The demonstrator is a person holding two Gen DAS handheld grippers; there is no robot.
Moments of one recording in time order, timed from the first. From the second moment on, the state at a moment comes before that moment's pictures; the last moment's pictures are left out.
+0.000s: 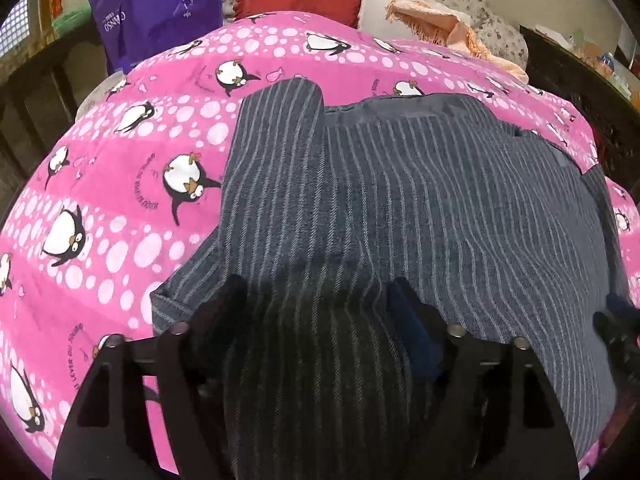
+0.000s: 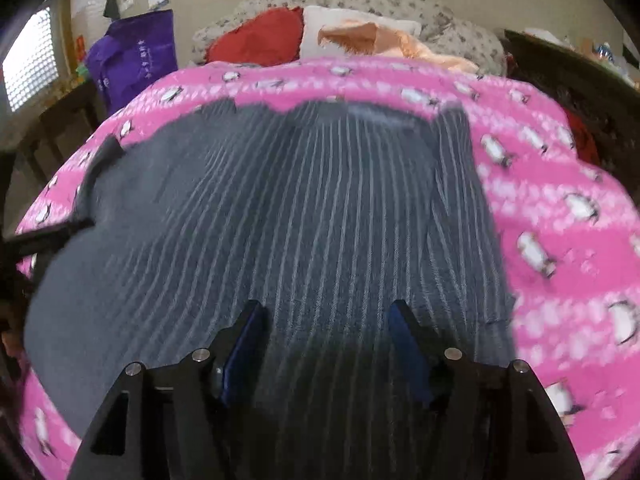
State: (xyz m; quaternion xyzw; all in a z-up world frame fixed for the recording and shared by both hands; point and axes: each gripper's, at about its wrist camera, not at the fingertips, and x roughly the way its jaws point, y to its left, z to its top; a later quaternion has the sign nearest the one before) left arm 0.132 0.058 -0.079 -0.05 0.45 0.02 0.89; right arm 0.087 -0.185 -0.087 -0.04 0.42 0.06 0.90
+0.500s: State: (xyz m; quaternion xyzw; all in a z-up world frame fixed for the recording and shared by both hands) left arm 0.139 0.052 -0.079 -0.03 0.46 0.02 0.89; right arm 0.075 -0.187 -0.091 -0.03 0.38 0.09 0.92
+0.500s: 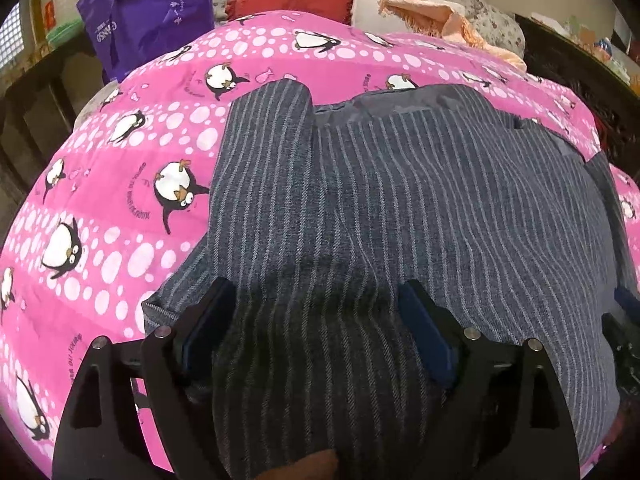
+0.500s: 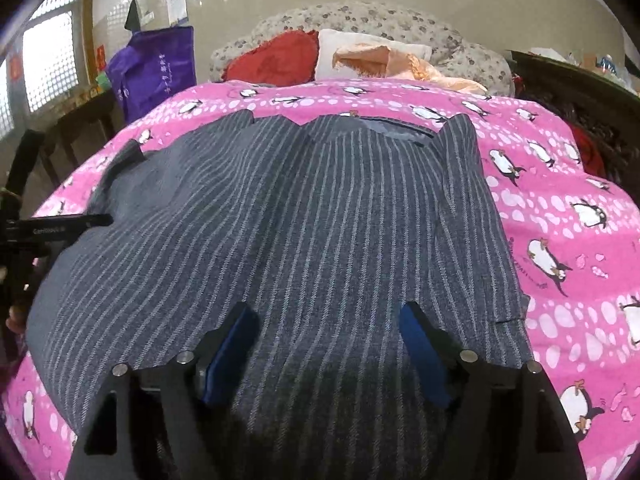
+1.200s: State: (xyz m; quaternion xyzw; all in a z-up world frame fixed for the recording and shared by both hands) left arm 0.112 0.187 -0.060 -0.18 0.49 0.03 0.85; right arm 0.071 -0.183 -0.093 -0.05 0.37 0.08 0.92
